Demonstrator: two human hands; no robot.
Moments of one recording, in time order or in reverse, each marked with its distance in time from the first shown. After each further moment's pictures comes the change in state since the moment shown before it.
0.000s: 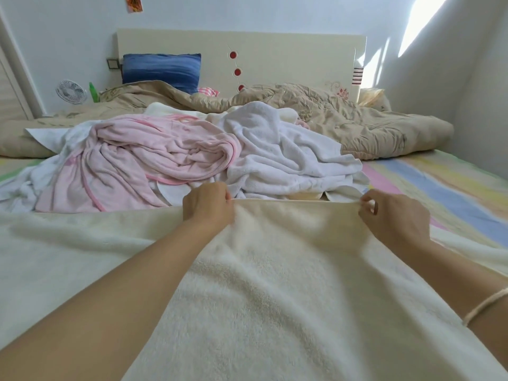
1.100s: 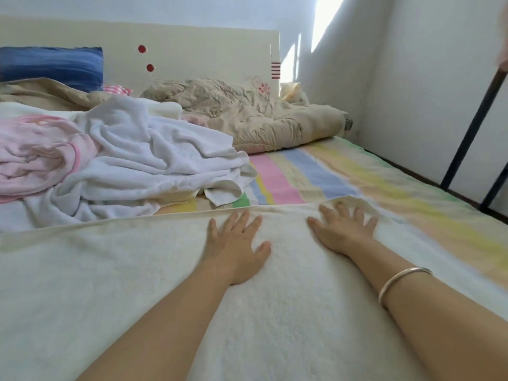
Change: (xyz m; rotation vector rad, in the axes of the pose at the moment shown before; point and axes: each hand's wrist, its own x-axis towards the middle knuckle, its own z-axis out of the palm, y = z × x) left_hand -0.075 0.262 0.127 0.039 -0.457 0.436; right_hand -0.006 0.210 0.023 -0.084 -0.610 0.342
